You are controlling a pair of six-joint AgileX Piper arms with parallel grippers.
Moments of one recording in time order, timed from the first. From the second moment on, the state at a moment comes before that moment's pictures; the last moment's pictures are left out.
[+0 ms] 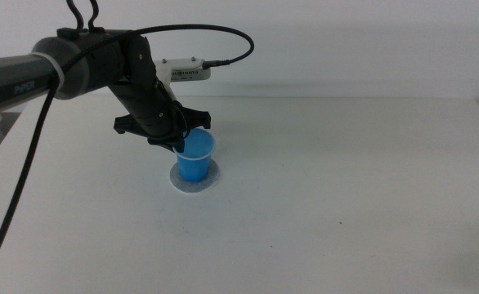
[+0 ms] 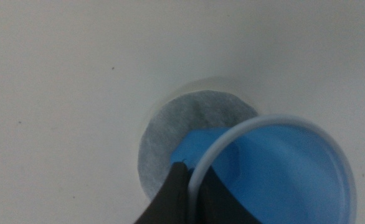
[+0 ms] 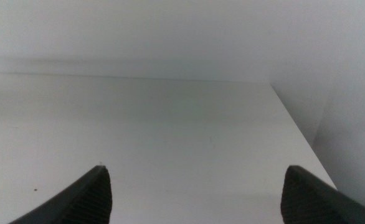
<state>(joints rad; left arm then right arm) -0.31 2.02 -1.57 -0.15 0.84 -0.15 -0.02 0.00 0.00 -0.04 0.24 -0.02</state>
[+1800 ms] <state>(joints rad) -0.28 0.59 -0.46 0.12 0.37 -0.24 -0.02 0.00 0.00 -0.04 0.24 -0.02</state>
